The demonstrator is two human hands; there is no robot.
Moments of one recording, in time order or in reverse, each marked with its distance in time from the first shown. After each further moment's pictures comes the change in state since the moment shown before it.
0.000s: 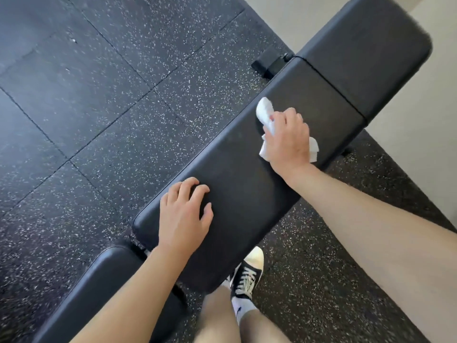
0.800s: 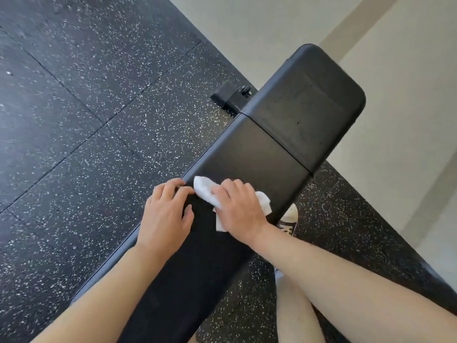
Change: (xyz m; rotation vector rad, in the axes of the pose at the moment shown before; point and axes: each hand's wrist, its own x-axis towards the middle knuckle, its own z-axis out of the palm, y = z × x) left_hand 0.160 0.072 -0.004 -0.131 -0.119 0.089; right_hand 0.012 0.039 0.004 0.074 -0.153 -0.356
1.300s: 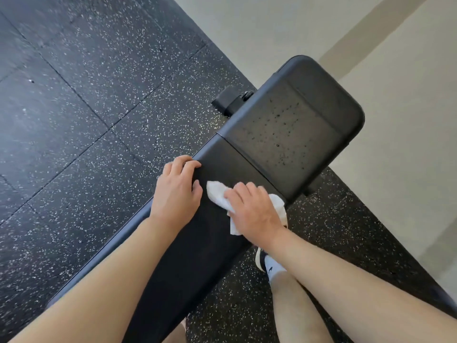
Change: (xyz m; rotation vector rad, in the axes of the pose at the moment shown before) left_hand 0.115 0.094 0.014 0.011 0.001 -0.131; right_hand 0.004 0.123 -0.021 0.097 -0.011 -0.132
